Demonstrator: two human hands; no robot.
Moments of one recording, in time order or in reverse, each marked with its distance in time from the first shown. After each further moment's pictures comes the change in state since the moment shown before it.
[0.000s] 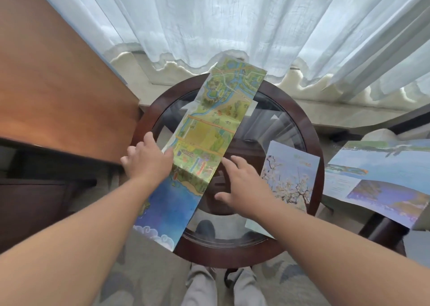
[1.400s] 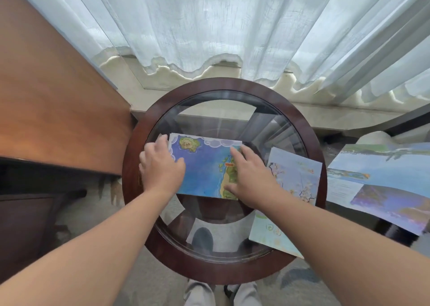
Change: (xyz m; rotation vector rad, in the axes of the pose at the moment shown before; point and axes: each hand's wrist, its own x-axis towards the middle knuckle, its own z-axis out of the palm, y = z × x) left_hand 0.007 0.021 0.026 -0.300 0.076 0.134; right_hand 0.033 0.010 -0.015 -0.077 0.079 0.087
